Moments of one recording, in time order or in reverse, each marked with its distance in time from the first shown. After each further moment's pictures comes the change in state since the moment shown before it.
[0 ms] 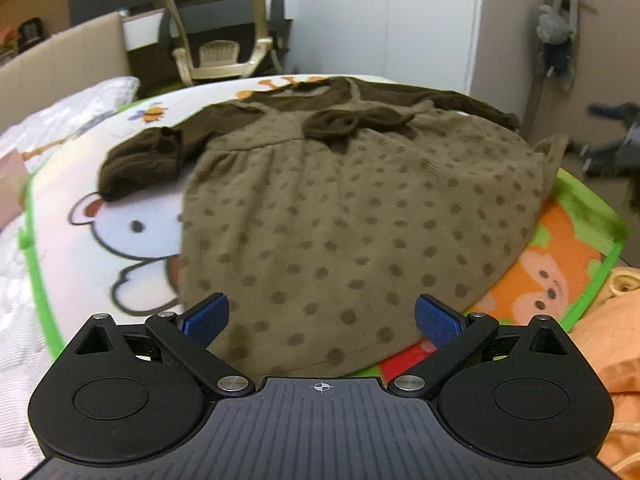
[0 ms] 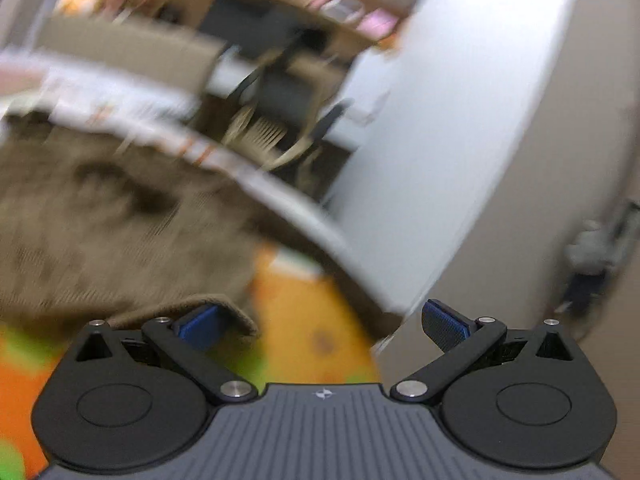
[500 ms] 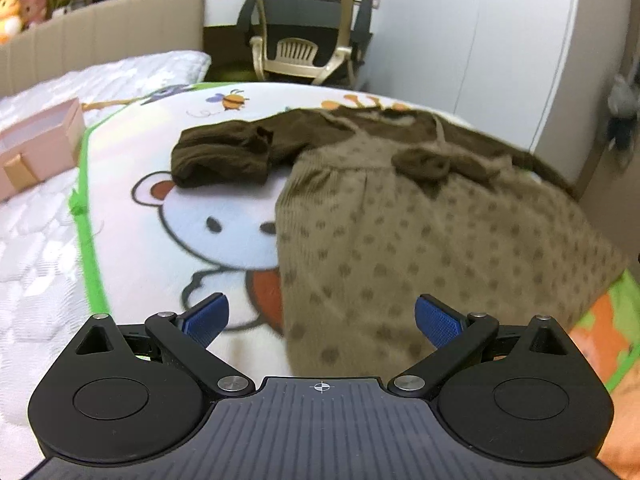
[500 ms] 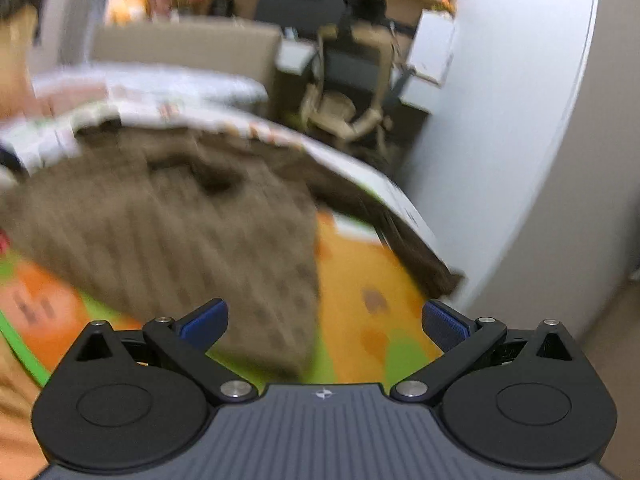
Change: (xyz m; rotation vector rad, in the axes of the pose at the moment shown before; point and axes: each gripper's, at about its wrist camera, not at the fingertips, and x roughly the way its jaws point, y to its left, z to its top) left arm 0.008 0.054 0.026 -0.260 -0.029 0.043; right arm 0.004 -0.043 0.014 0.073 0.096 0.396
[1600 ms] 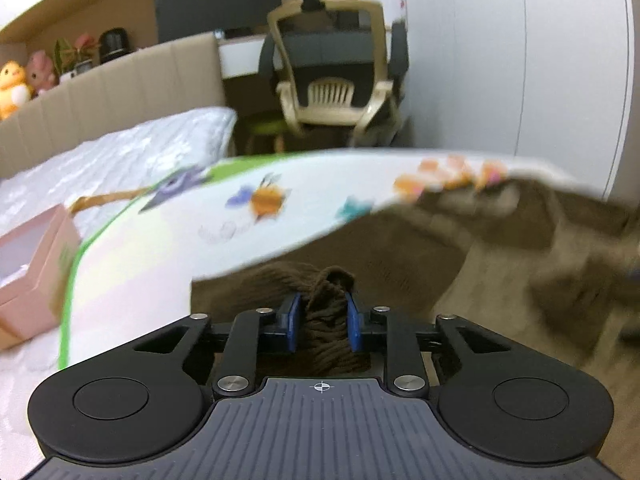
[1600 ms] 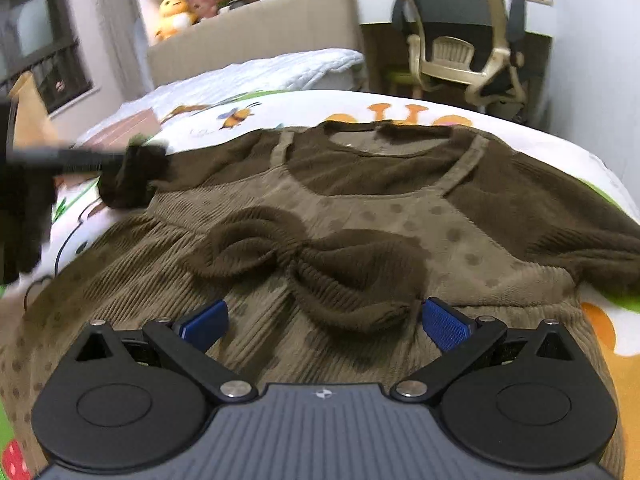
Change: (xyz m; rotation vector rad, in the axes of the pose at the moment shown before) left arm 0.126 0.028 0.131 0.100 -0.150 0.130; right arm 0.231 0.096 0.086 0.151 0.154 0.379
